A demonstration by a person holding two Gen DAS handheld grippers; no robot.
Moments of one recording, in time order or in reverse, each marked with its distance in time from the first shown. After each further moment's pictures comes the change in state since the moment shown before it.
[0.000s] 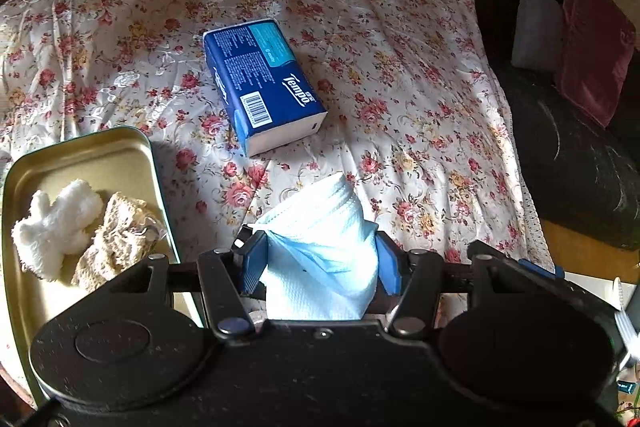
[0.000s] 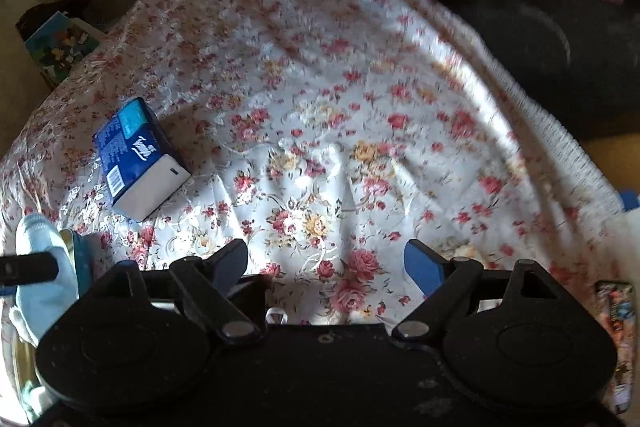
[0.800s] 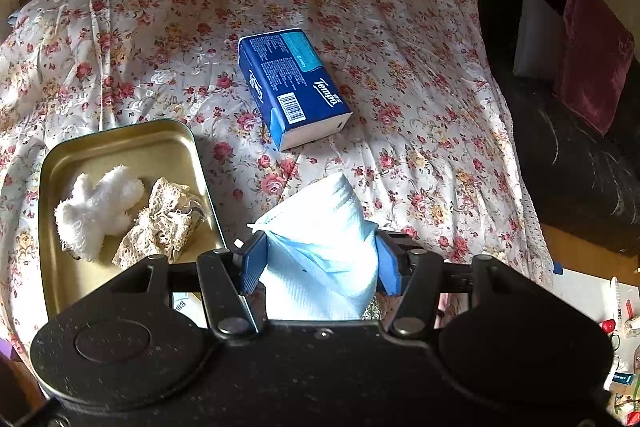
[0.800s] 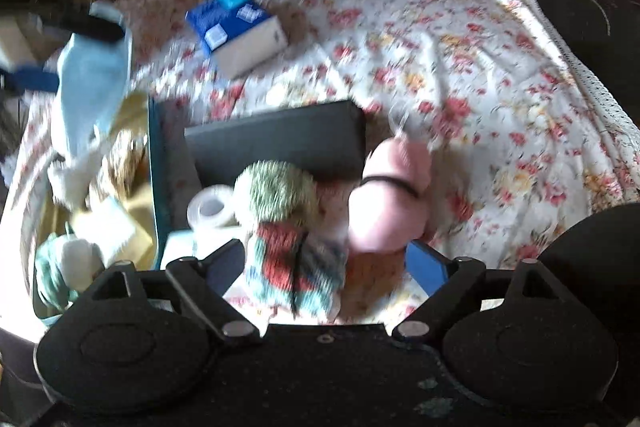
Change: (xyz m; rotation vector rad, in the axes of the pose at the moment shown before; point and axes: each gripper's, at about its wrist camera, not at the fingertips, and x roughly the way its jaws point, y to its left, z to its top) left arm -0.036 0.027 -0.016 -0.016 -0.022 0.004; right arm -0.037 0.059 -0.126 -0.126 0.128 0.098
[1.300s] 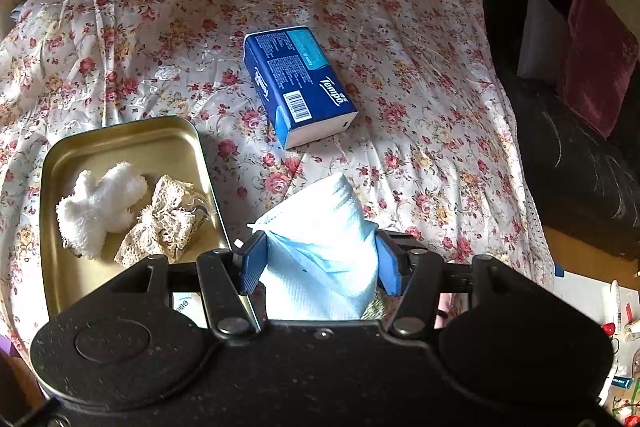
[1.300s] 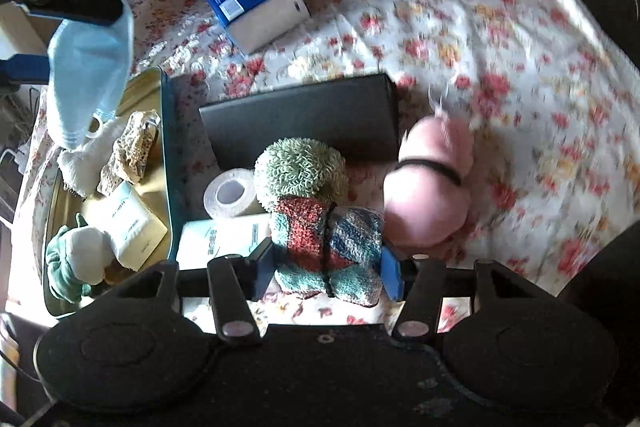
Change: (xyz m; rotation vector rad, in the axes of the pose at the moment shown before) left arm 0.002 0.006 0.002 -0.018 0.005 0.006; right arm 0.016 0.005 0.009 0.000 0.066 0.068
